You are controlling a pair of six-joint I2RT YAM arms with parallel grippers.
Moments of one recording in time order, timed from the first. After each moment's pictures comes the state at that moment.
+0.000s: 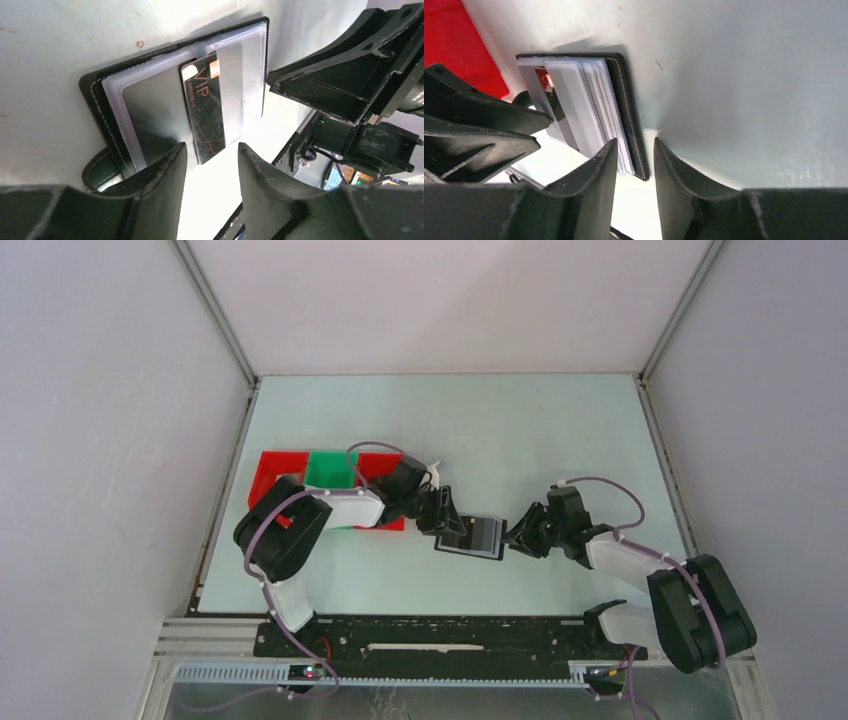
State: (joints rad) left arm -0.67 1.80 0.87 0.12 0.54 -0.75; right arm 0.33 1.26 0.38 -0.01 -0.30 0.93
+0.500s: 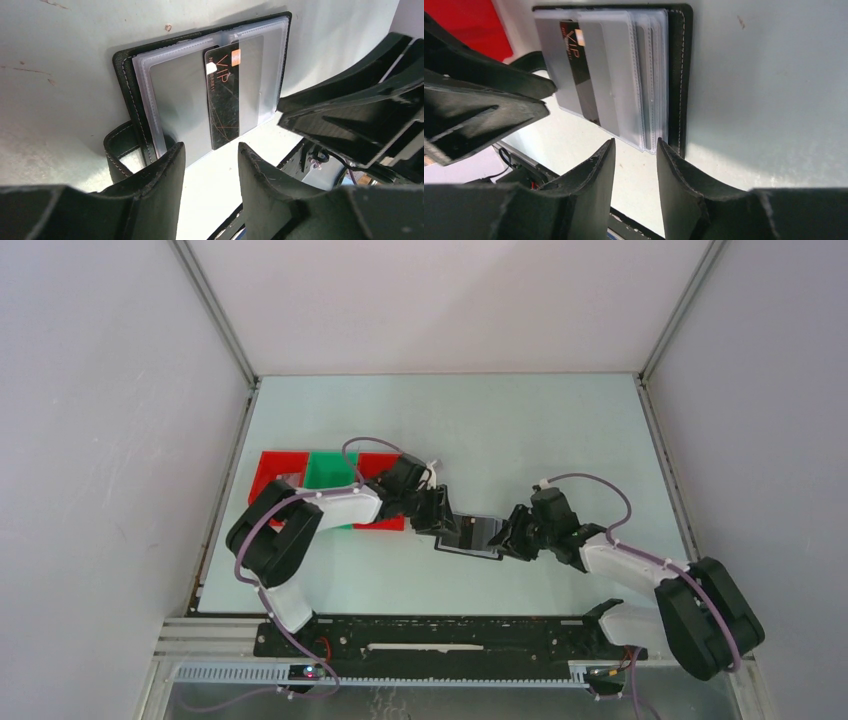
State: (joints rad) left arm -0.67 1.74 0.90 -0.06 0.47 -0.71; right arm 0.48 1.19 0.42 -0.07 -0.26 0.94
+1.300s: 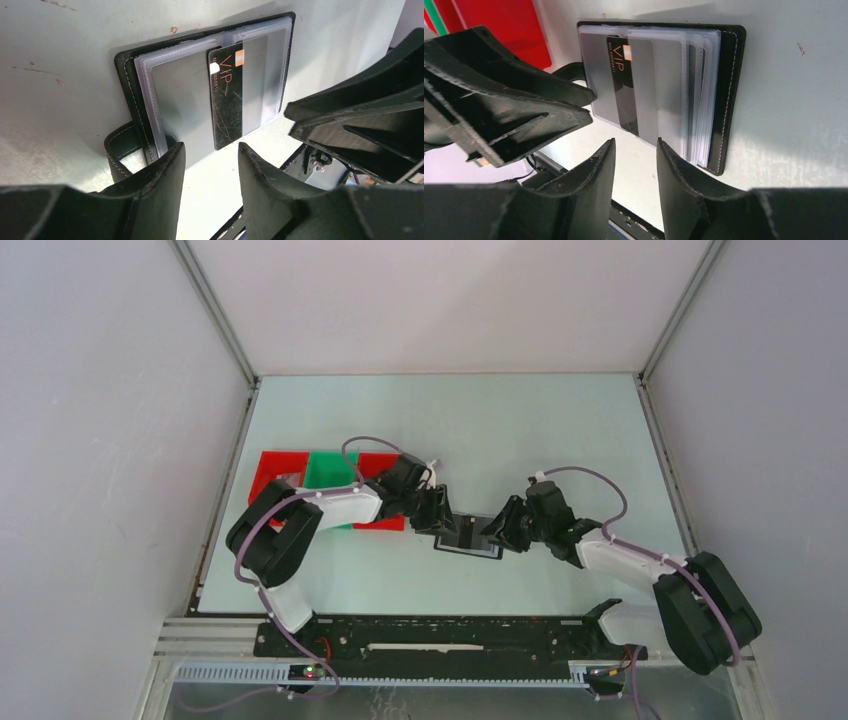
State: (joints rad) left arm -0.67 1.74 0.91 -0.08 0.46 -0.70; right arm 0.52 1.22 0.47 -0.01 -0.26 1.01
